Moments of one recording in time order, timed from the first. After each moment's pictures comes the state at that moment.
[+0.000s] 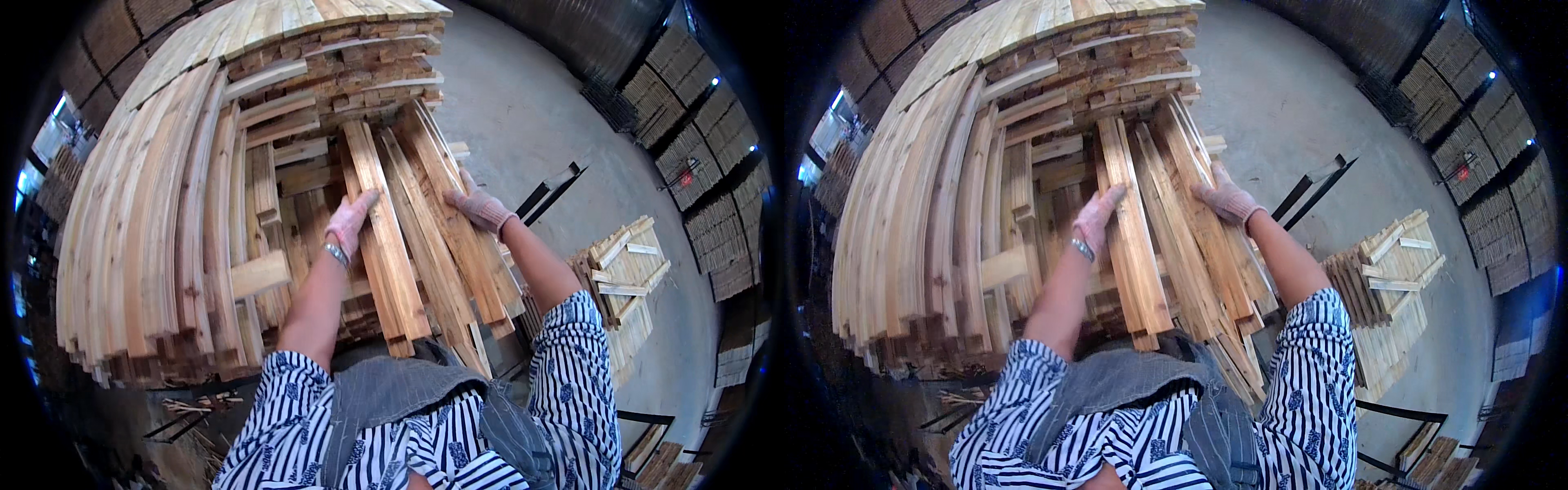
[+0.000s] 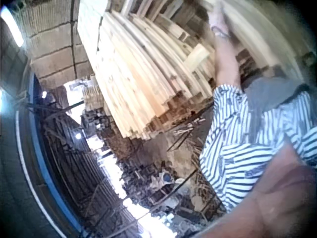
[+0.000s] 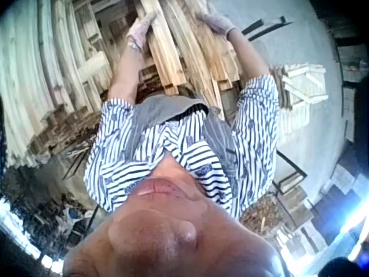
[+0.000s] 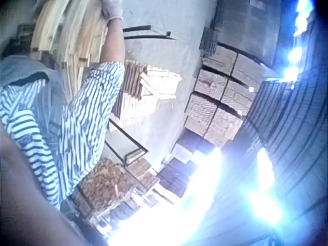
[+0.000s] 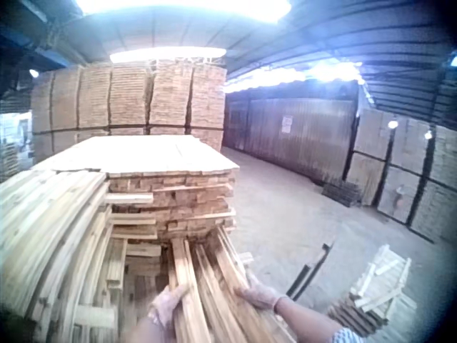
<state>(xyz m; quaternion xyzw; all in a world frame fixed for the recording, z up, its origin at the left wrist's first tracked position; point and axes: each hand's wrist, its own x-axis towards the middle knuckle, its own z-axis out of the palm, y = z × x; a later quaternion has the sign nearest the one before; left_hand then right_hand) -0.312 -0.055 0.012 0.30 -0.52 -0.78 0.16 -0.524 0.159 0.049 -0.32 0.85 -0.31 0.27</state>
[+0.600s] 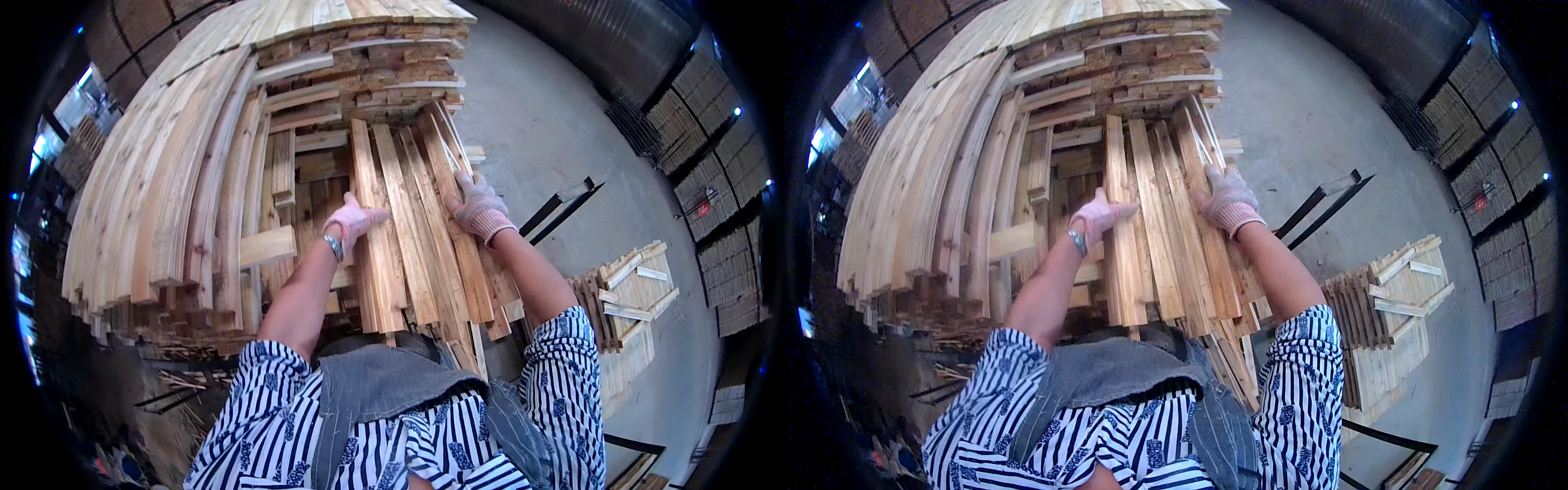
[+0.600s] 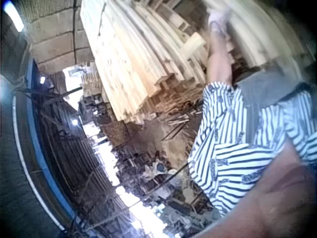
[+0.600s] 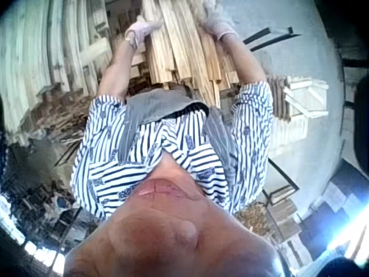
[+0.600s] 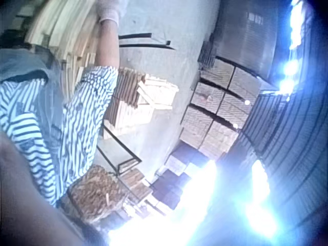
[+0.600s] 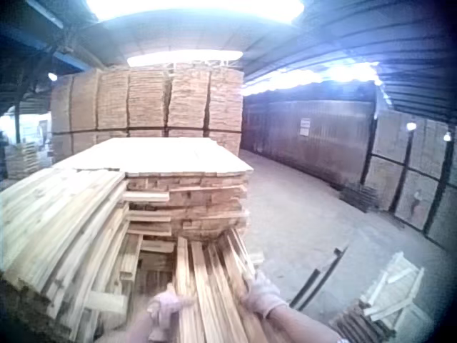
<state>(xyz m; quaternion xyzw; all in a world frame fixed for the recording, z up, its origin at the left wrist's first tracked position) -0.283 -0.050 0.040 0.45 -0.70 -0.56 -0.04 -0.475 0.146 0.076 -0.36 0.93 -0.07 0.07</state>
